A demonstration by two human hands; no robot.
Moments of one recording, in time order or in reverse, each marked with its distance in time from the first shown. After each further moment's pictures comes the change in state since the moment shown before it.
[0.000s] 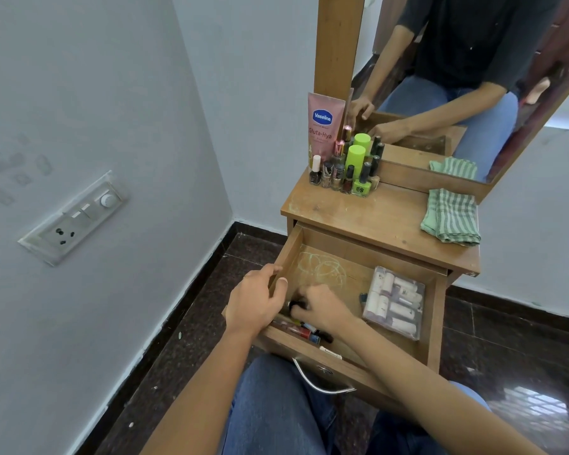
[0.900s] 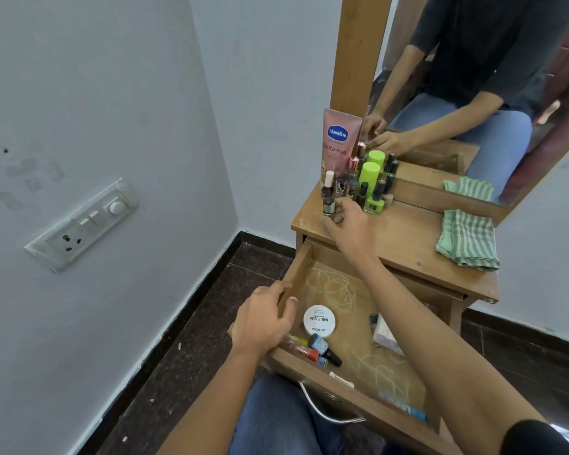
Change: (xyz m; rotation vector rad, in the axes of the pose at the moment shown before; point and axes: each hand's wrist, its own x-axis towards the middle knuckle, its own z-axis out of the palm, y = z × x) left_hand 0.001 0.000 -0.002 -0.010 -0.012 0.007; right_hand 0.092 -0.004 -0.113 0.235 0.765 -0.079
